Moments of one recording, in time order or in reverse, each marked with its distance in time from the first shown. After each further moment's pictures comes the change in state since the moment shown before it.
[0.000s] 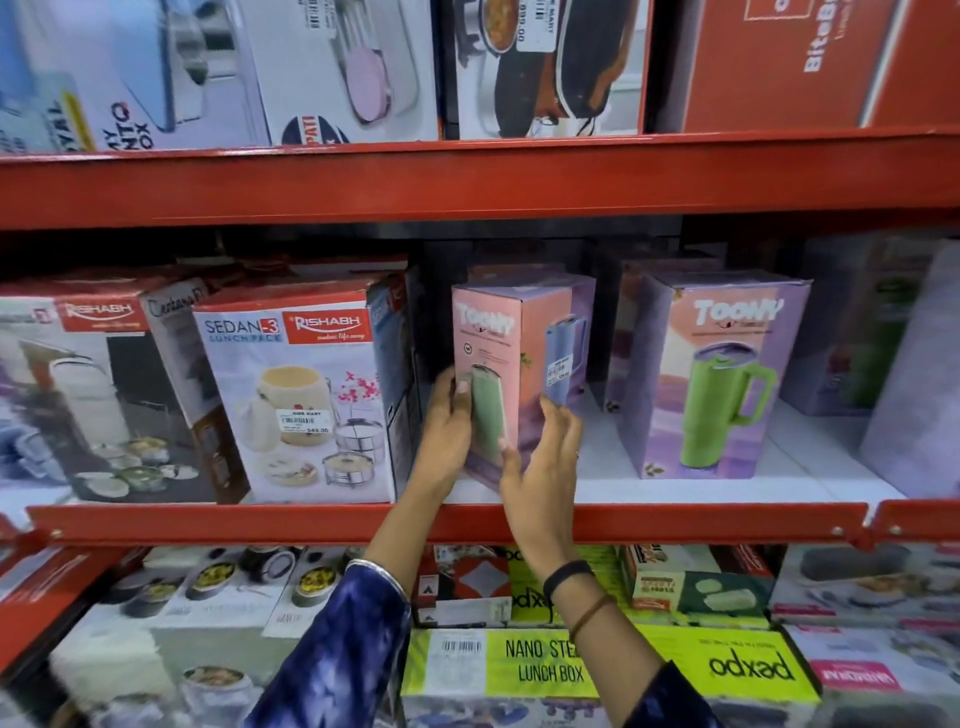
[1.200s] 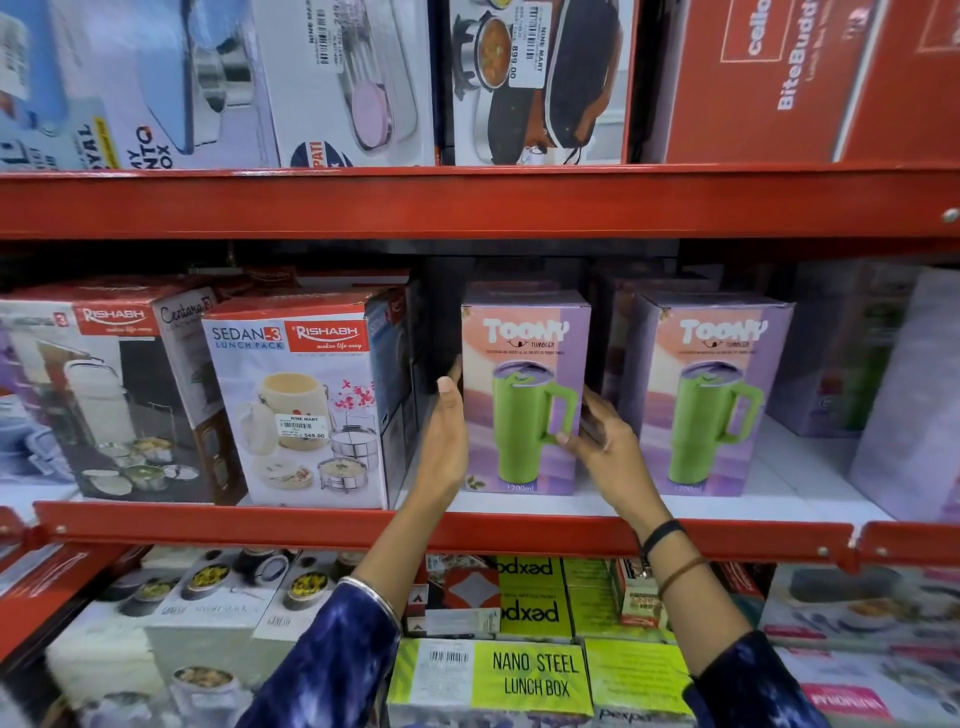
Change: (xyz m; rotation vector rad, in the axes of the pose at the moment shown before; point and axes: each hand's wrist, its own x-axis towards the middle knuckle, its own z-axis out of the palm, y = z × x) left_hand -0.026 0.031 0.008 -0.032 -0.017 0.038; right_hand 0.071 0.070 -0.061 0.370 -0.442 0.120
